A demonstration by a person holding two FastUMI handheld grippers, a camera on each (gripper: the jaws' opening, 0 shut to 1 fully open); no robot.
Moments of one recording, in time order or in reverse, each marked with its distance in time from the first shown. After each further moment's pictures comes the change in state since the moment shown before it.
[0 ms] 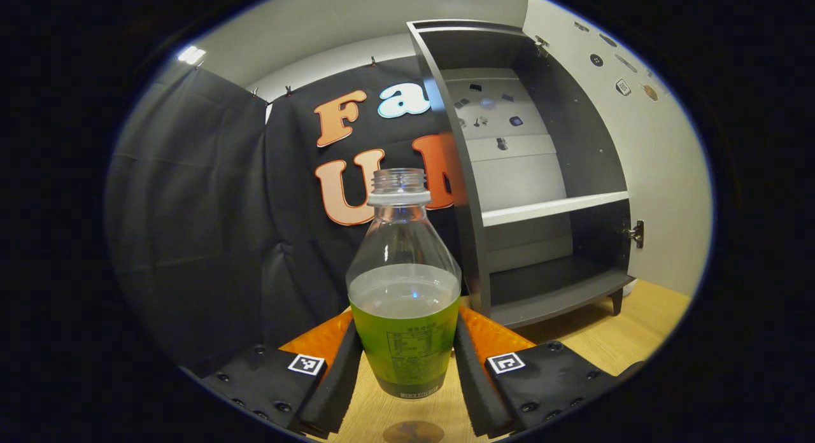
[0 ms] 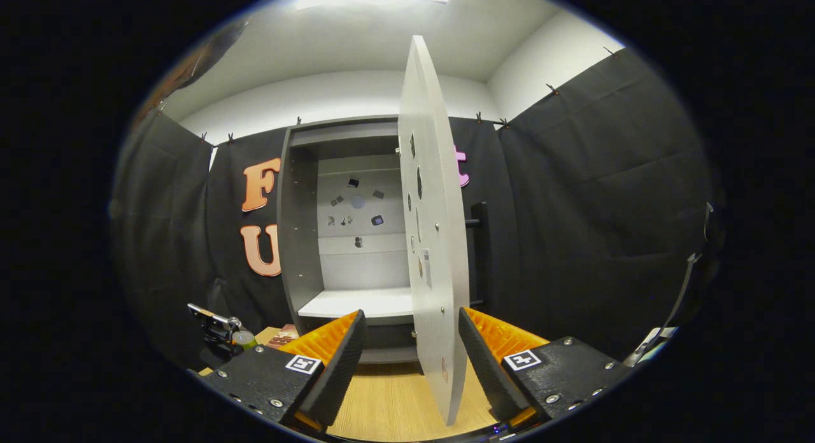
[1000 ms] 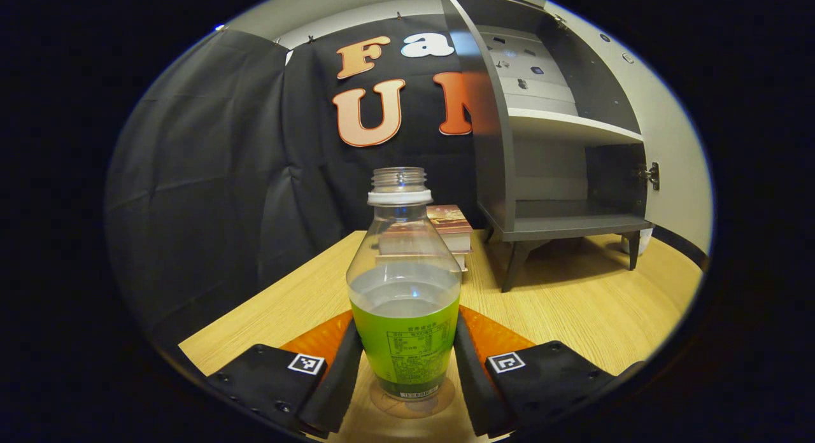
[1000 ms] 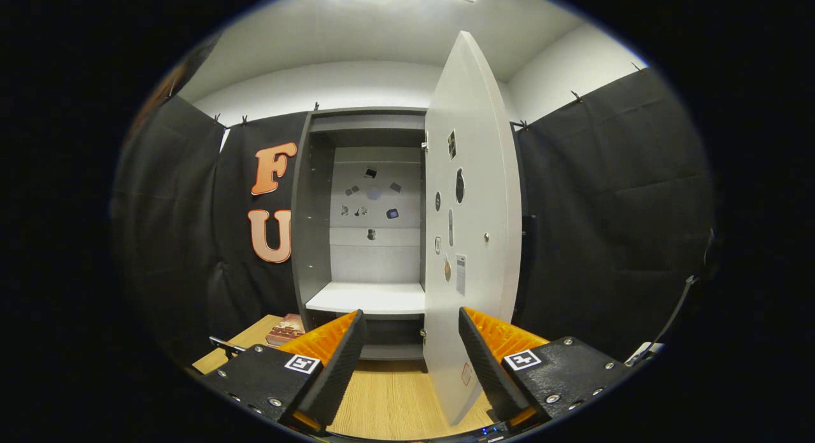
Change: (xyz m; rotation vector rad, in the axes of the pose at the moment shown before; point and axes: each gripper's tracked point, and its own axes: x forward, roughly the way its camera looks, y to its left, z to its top) left arm -0.020 0.007 -0.148 -0.104 0.234 0.019; right arm 0.014 0.038 0.005 -0.079 0.036 0.022
